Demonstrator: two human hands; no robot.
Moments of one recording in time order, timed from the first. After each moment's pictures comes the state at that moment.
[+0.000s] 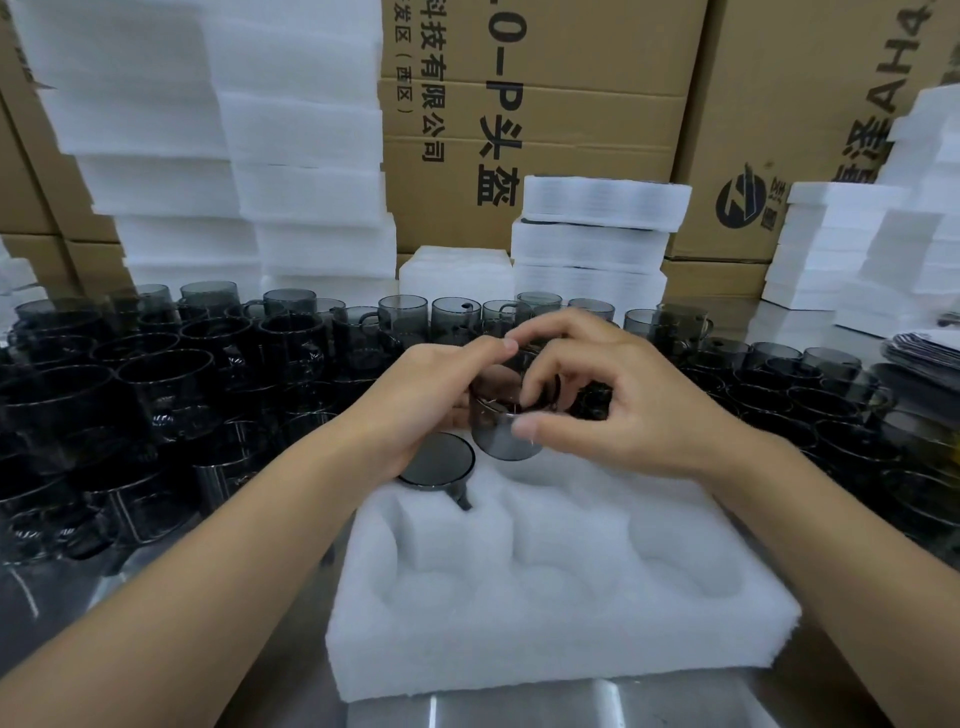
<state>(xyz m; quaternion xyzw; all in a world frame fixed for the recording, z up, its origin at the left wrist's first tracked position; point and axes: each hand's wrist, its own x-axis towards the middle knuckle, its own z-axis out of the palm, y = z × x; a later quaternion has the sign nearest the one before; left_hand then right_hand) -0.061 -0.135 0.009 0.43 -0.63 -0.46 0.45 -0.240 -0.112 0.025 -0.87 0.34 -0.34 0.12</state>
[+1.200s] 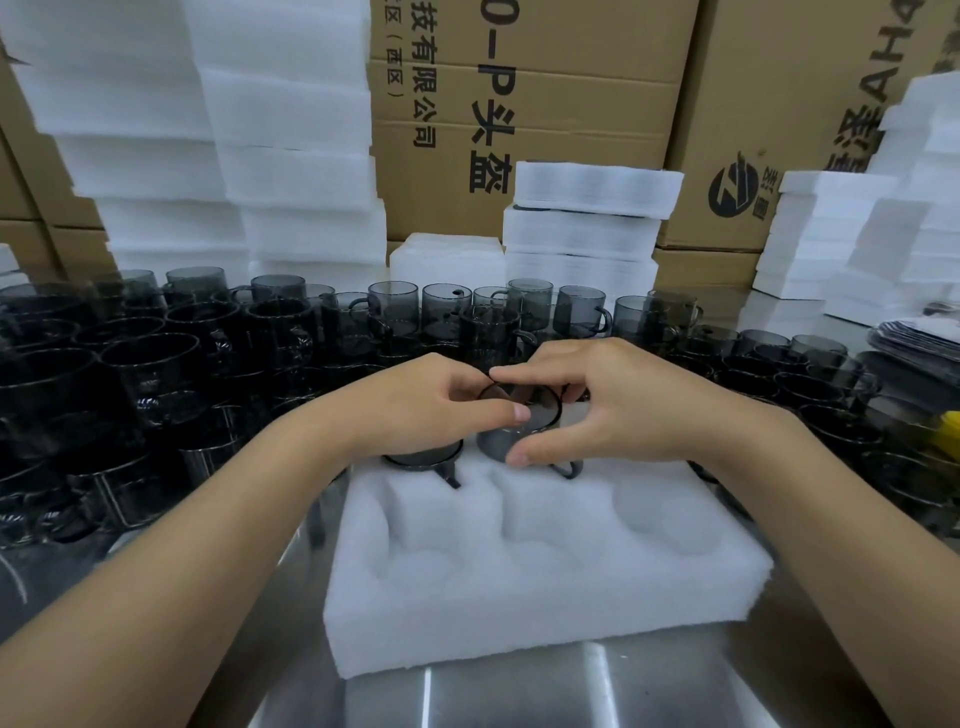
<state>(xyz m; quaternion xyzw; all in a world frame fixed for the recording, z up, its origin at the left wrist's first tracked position) -0.048 -0.133 0.007 0.48 -0.80 -0.27 0.21 -0.247 -0.116 0.030 -0.88 0.42 -0.17 0.15</state>
